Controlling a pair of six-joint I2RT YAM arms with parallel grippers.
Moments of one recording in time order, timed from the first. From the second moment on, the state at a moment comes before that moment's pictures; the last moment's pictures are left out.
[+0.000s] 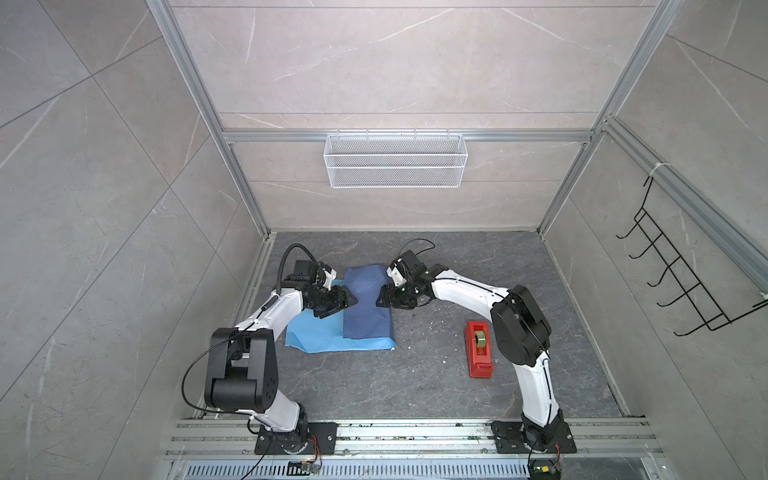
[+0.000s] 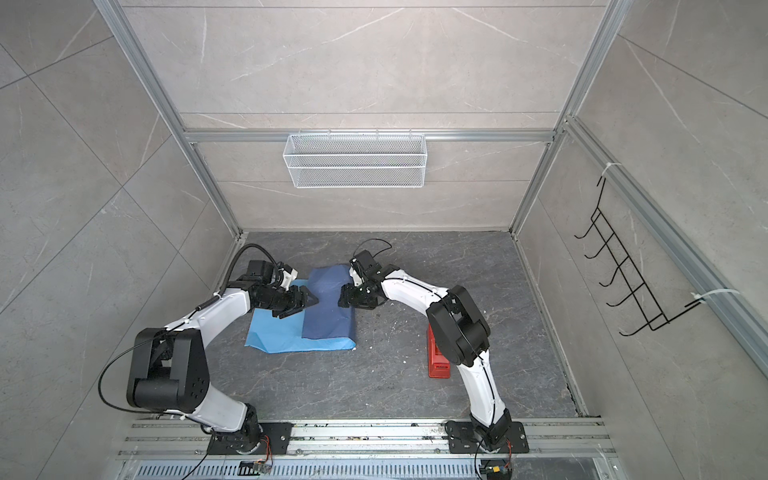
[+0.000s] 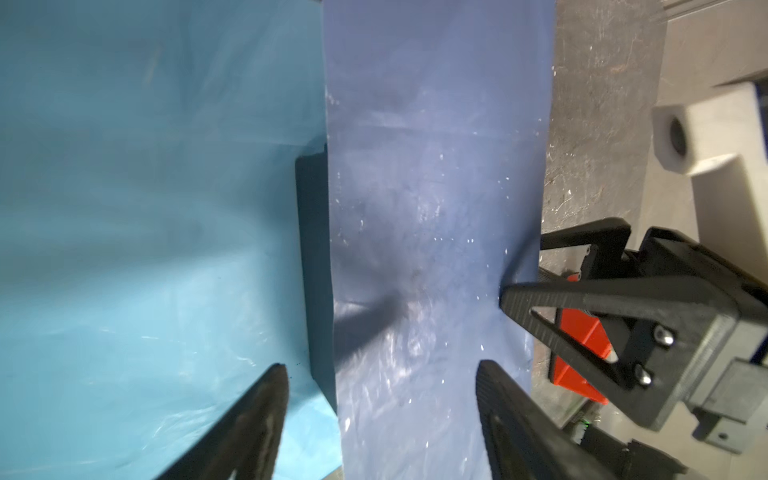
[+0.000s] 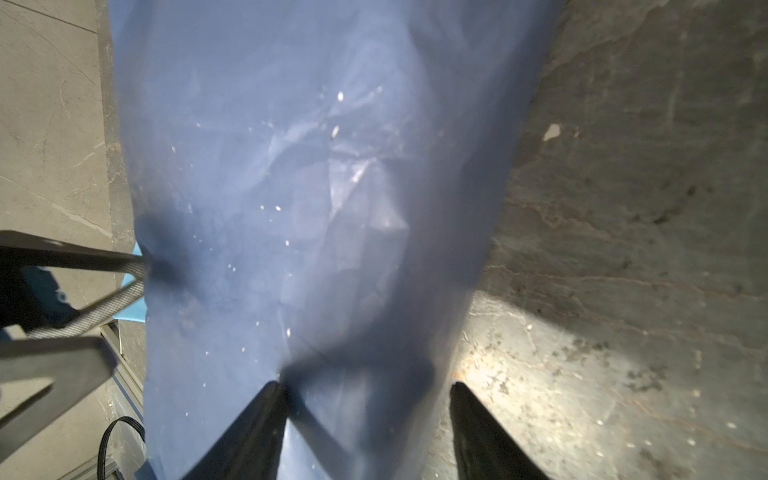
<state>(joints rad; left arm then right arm) -0.09 1.58 1.00 -0.54 0.58 -0.30 0.70 2.13 1.64 -0.55 -0.35 0.58</state>
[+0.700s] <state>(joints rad) -0.07 1.64 0.97 -0.42 0.69 -0.35 0.68 2.12 1.62 -0.53 -0.36 0.58</state>
